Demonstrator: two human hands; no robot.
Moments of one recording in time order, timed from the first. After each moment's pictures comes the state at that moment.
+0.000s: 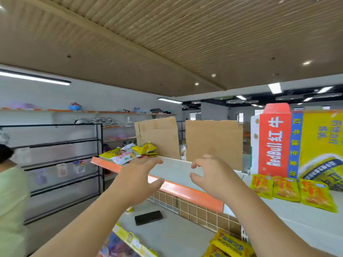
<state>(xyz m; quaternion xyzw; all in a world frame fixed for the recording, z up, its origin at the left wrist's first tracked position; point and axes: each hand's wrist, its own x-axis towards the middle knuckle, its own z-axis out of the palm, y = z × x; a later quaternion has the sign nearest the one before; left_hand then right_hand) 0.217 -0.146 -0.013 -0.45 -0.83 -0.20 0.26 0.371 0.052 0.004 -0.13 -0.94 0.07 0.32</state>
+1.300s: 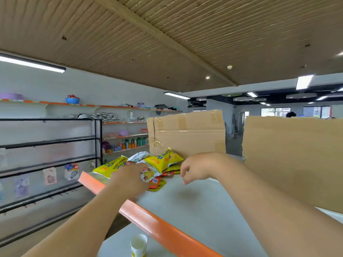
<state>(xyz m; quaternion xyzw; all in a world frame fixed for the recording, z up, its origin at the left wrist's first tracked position) -0.217 -0.063 -0.034 -0.29 -0.94 -0.15 0.13 -0.054 0.107 0.051 -0.12 -0.99 -0.03 -0.06</state>
